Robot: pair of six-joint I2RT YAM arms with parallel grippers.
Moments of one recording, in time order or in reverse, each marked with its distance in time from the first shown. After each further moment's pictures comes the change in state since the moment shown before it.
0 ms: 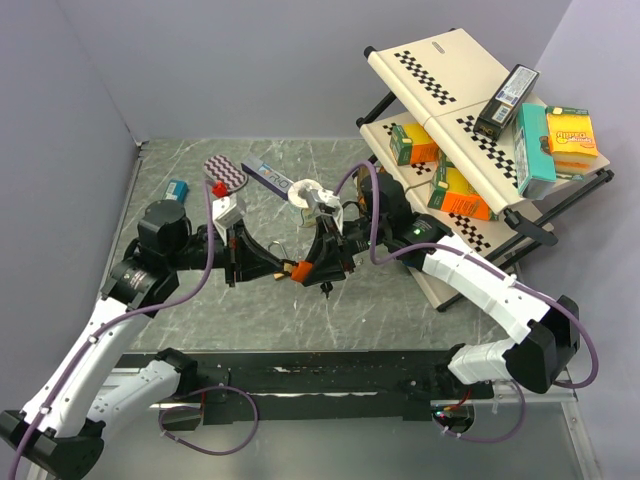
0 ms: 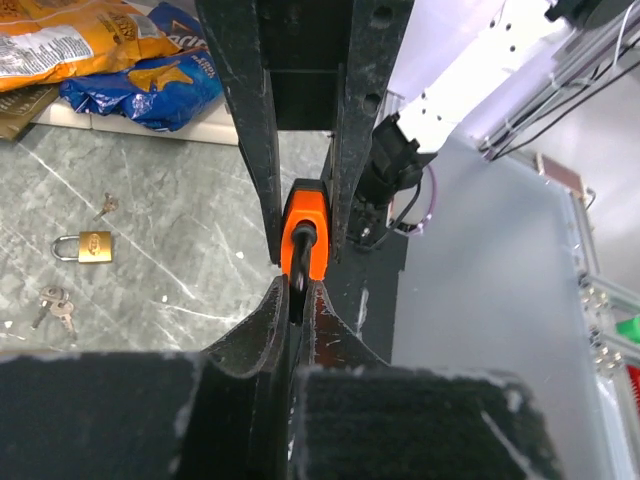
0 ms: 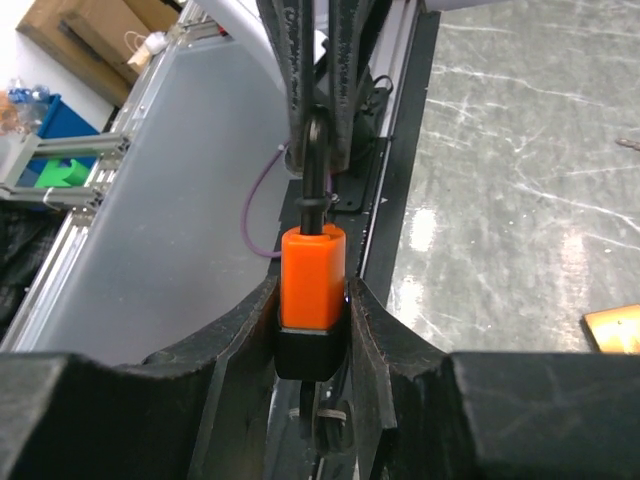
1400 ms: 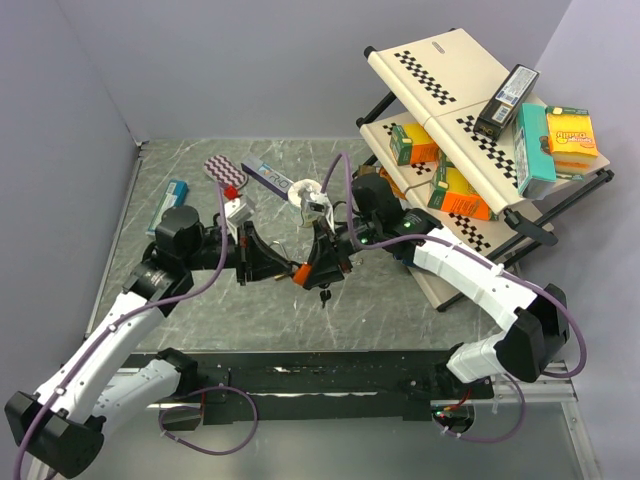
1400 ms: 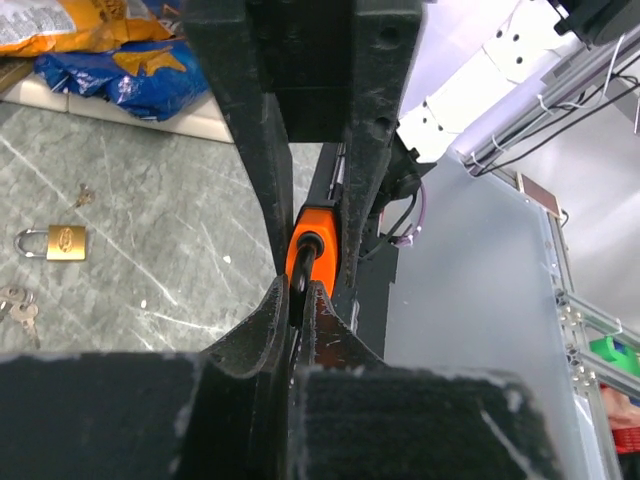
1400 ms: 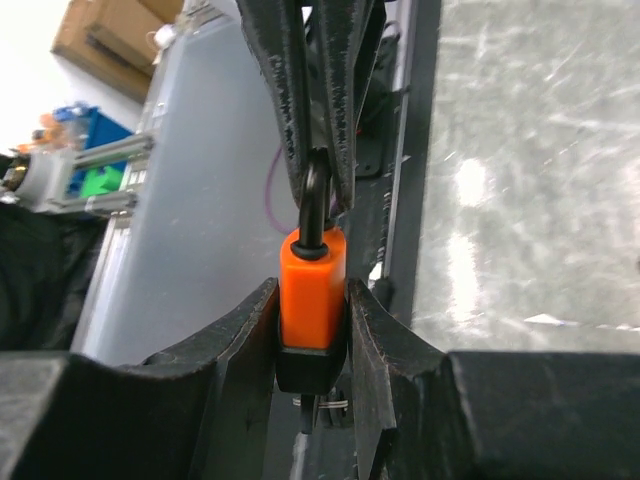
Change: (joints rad) left arm -0.025 0.035 -0.159 0.235 -0.006 -0.123; right arm -0.004 0.072 0.039 -0.140 0.014 0.040
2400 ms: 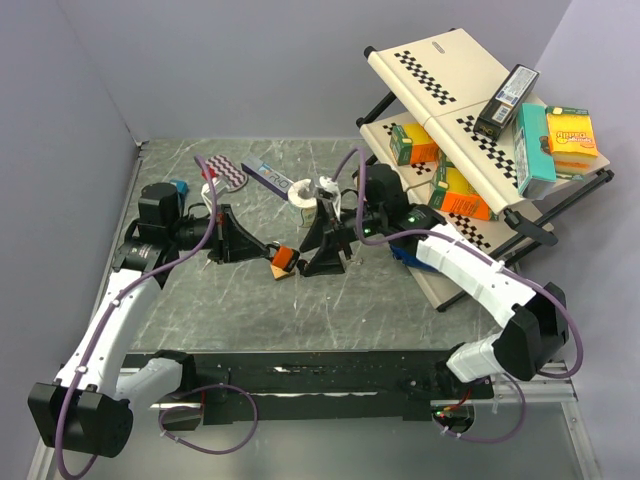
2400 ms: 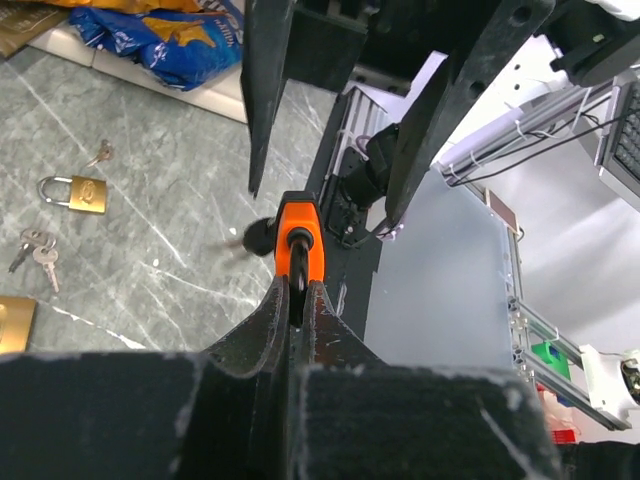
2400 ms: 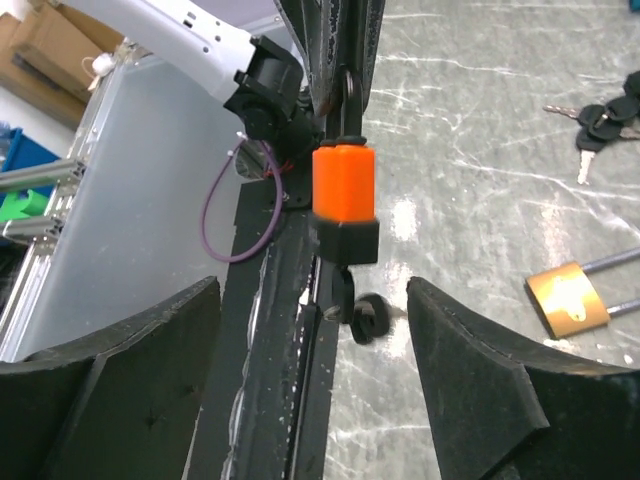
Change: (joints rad) left arm 0.313 0.117 0.111 -0.201 0.275 0.073; right arm -0.074 0.005 -0.010 0.126 0.028 -0.055
